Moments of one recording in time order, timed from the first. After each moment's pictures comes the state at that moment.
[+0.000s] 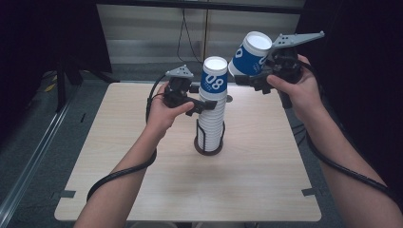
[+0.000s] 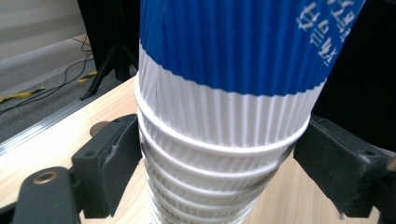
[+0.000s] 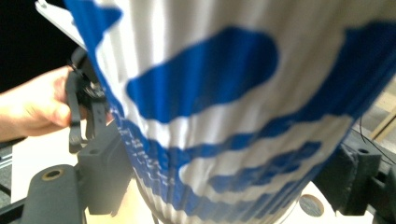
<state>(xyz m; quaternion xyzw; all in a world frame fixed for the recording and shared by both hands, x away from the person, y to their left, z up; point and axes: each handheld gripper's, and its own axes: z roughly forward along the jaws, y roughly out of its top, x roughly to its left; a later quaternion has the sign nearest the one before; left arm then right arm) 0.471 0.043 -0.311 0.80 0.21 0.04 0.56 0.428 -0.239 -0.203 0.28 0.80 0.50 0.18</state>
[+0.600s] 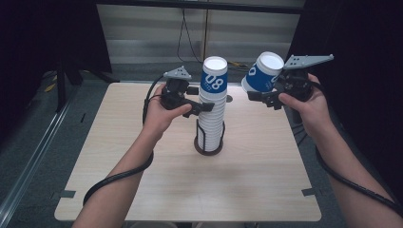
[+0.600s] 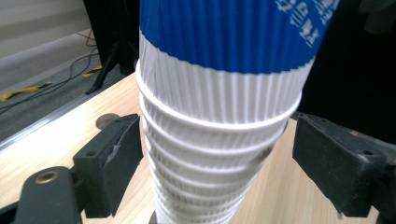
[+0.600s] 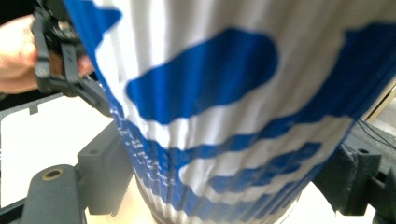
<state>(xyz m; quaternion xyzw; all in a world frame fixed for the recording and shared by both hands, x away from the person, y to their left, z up) 0.464 0.051 -0.309 0.81 0.21 0.05 0.54 0.415 -0.274 -0.244 0.30 0.80 0.49 0.18</state>
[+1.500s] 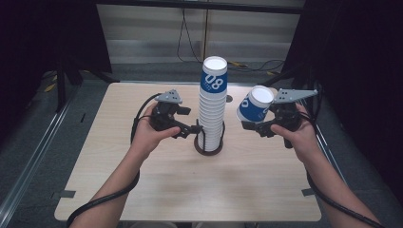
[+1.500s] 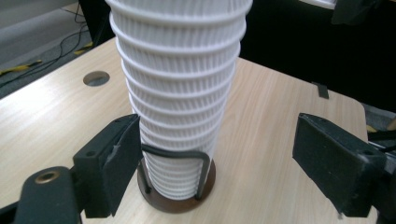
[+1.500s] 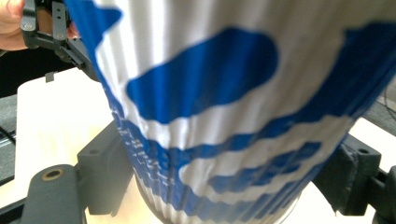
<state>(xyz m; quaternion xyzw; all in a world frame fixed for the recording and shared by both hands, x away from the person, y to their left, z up) 0.431 0.076 -0.352 0.84 0.19 0.04 0.51 0.389 -0.270 -0.316 0.28 0.81 0.49 0.15</state>
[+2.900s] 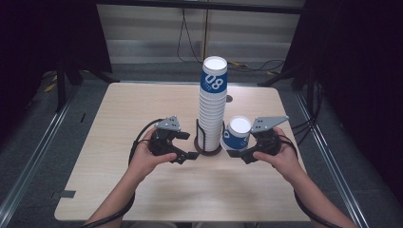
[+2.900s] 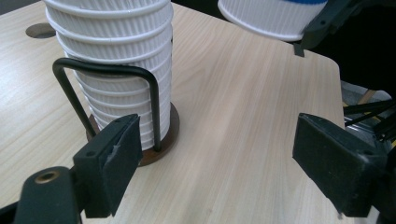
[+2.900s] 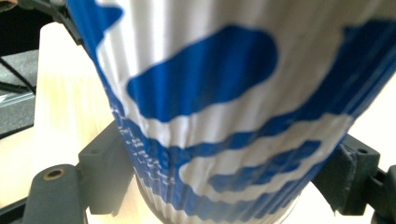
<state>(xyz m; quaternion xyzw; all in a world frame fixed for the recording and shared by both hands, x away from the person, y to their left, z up) 0.397 0.081 -0.403 0.85 0.17 -0.01 0.49 0.366 -0.236 -0.380 0.23 0.86 0.45 0.11</state>
